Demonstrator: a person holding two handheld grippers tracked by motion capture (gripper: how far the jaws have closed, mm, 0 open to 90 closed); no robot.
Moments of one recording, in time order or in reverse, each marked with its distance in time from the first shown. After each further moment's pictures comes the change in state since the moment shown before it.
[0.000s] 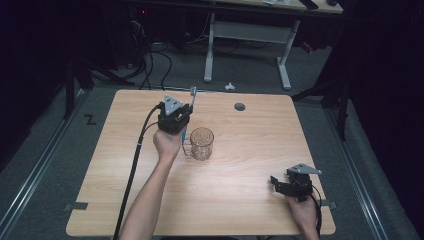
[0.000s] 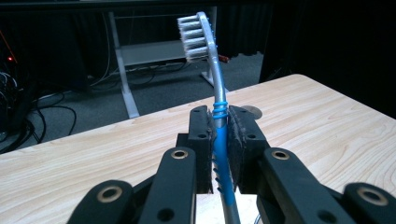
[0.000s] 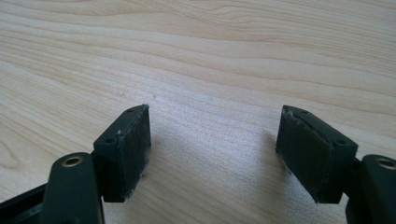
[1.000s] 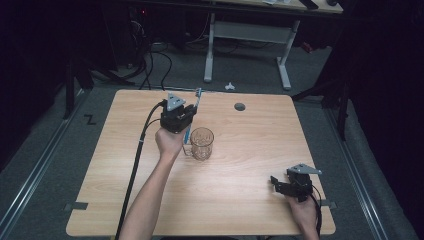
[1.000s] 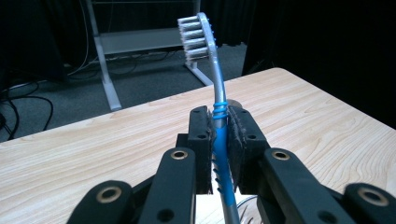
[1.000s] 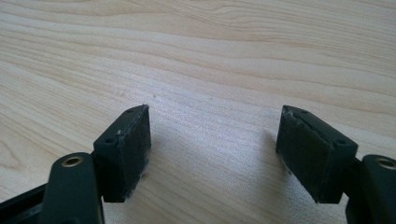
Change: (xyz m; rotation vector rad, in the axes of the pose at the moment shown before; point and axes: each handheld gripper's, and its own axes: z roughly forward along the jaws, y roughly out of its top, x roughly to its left) left arm -0.004 0.011 0.001 0.043 -0.076 -0.029; right arm 0.000 0.000 0.000 0.000 0.001 0.001
